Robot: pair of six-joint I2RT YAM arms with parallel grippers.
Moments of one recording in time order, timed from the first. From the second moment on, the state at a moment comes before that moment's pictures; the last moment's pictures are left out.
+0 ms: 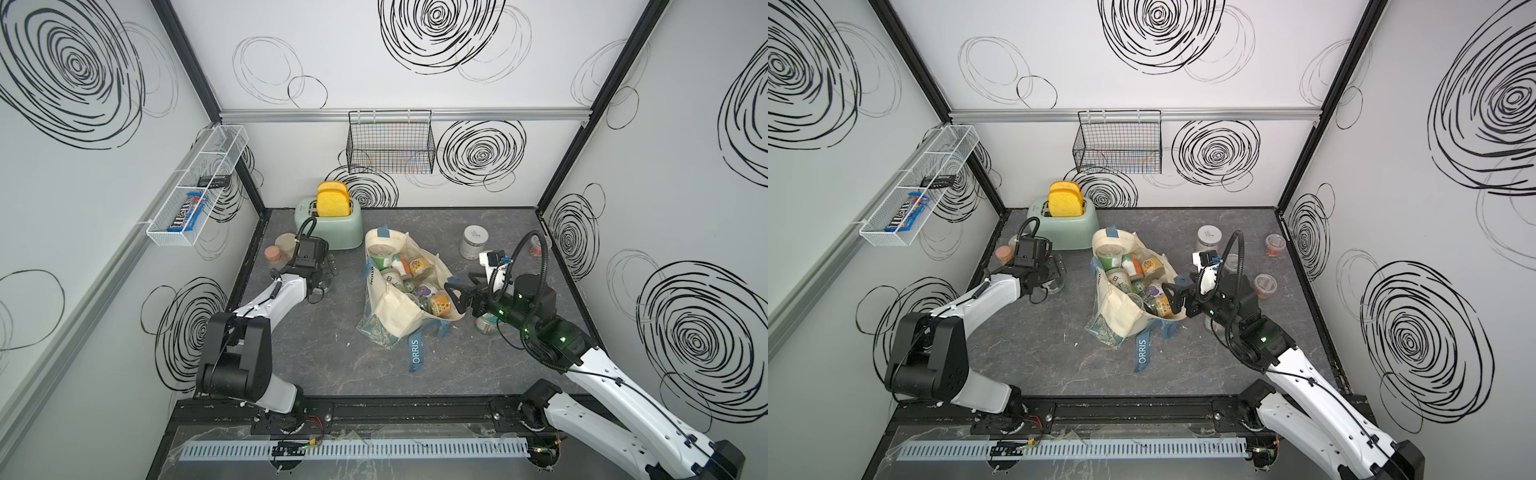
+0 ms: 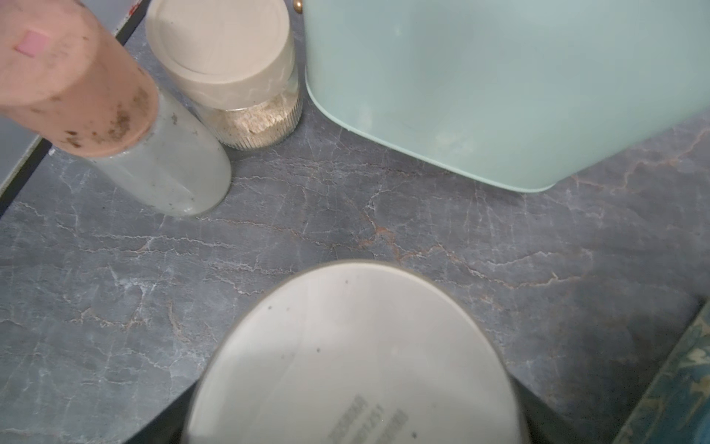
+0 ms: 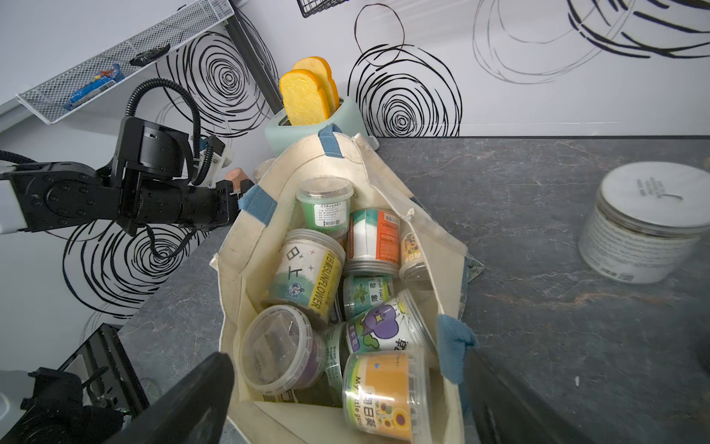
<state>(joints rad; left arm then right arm) -0.10 1.52 0.93 -0.29 -0.24 -0.47 0.58 0.76 0.68 -0.21 -0.14 0.35</state>
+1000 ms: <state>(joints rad) -0.41 1.27 1.23 -0.55 -0.05 -0.46 0.55 1.14 0.83 -0.25 -0.44 0.43</state>
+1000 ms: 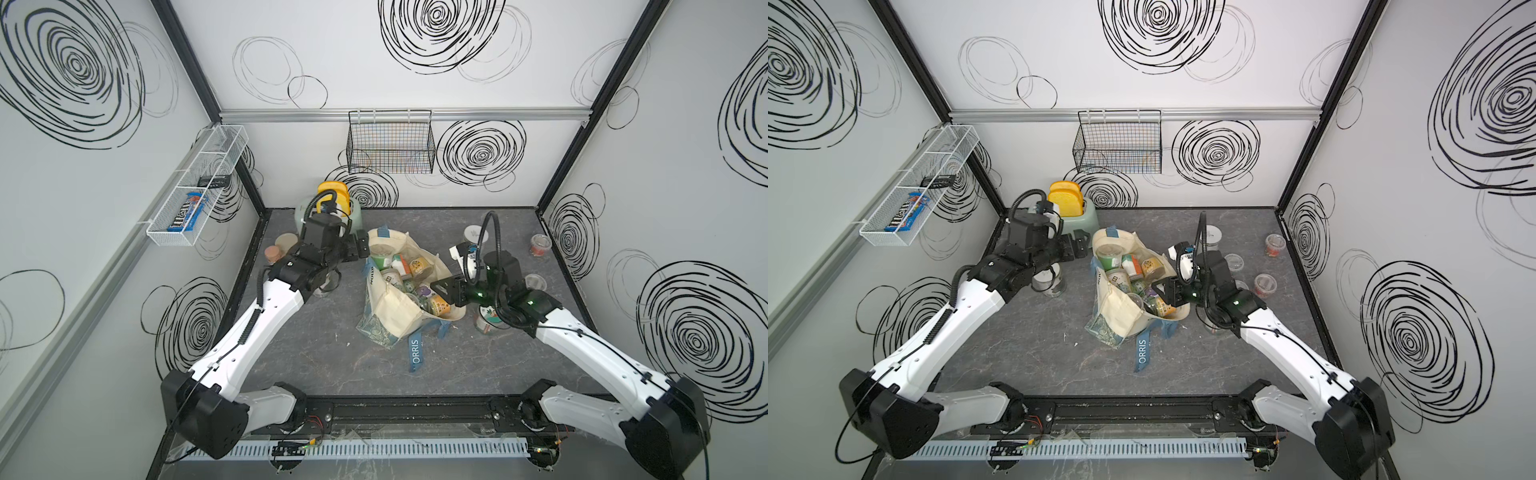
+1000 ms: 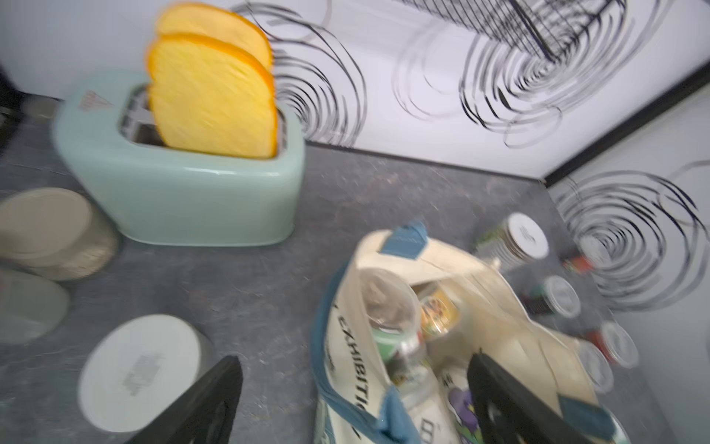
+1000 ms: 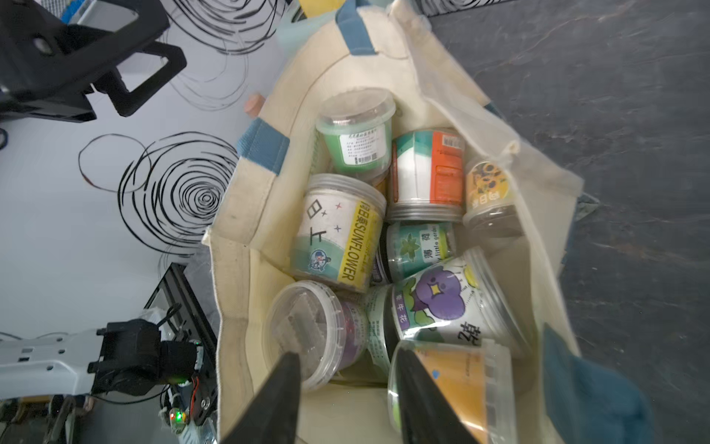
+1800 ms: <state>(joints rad) -0.67 1.21 1.01 -0.61 -0.04 -0.48 0.74 1.26 0.85 -0.21 -0.40 0.42</state>
